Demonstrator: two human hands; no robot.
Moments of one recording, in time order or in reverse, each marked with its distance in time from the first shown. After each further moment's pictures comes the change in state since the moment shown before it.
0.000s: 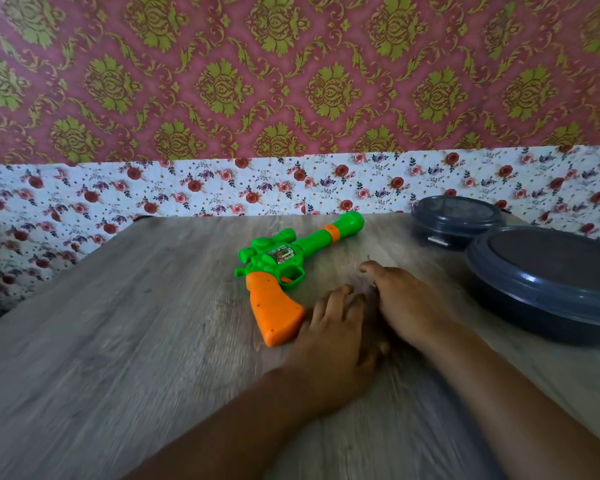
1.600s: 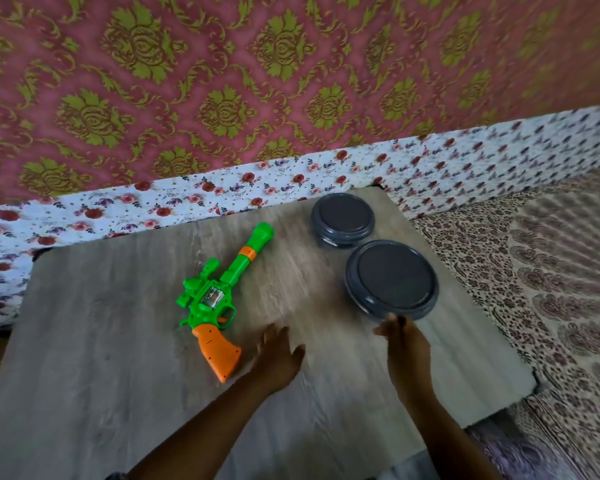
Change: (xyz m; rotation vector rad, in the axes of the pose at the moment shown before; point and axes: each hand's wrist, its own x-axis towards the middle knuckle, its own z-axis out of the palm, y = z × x) left_hand 0.047 0.027 -0.054 -0.320 -0.634 -0.358; right_hand -0.085 0.001 -0.157 0.667 0.341 0.888
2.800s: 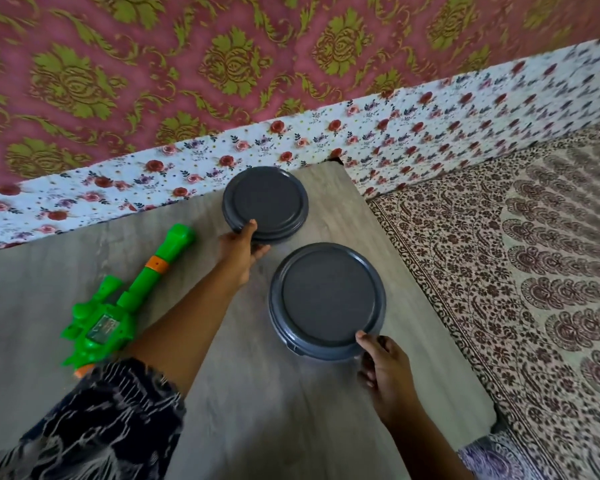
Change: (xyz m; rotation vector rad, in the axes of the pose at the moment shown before) left_hand 0.180 0.156 -0.073 -1.472 0.330 -0.302; right_hand 0.112 0.077 -0.062 0.607 -0.168 0.686
